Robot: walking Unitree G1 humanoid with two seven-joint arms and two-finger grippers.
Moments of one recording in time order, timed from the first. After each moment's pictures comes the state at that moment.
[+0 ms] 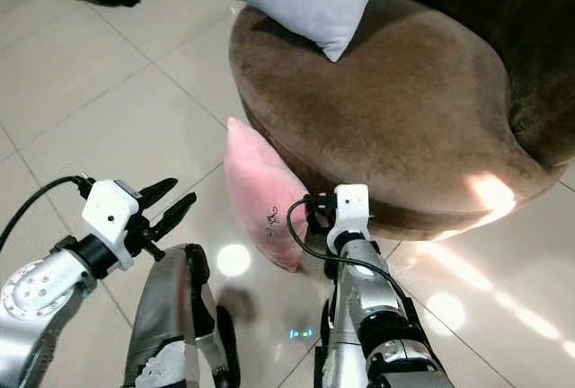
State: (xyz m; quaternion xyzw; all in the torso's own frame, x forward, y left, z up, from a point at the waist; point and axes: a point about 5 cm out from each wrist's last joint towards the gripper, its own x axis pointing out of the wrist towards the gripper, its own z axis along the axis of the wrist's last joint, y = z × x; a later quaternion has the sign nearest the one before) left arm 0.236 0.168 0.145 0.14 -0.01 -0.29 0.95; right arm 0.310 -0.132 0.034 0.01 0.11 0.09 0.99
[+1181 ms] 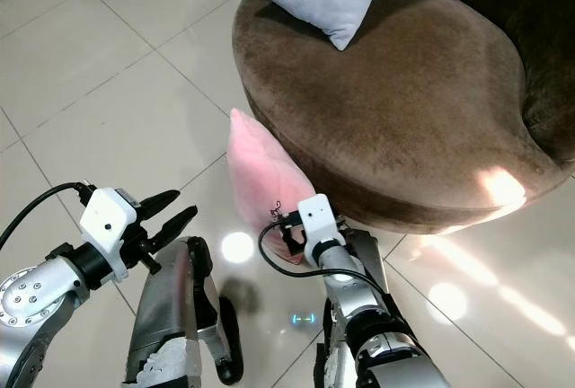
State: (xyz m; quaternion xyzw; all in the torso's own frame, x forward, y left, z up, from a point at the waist) left arm 0.227 0.171 0.140 0.14 0.02 -0.32 0.94; right arm 0.302 -0.099 0.020 -0.09 0.14 0.18 0.97
